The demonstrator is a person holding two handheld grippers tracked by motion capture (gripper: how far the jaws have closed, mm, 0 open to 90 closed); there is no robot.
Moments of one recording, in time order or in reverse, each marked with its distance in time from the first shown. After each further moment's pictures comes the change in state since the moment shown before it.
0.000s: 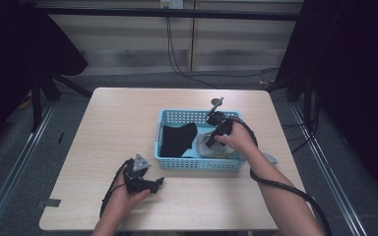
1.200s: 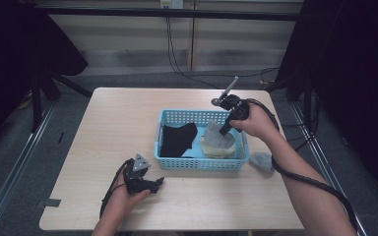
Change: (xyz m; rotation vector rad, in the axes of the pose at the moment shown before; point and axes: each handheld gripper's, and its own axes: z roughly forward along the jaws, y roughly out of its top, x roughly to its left) left arm 0.000 0.000 -0.001 0.008 0.001 0.005; right arm 0.001 -0.002 -0.096 0.034 0.067 -0.006
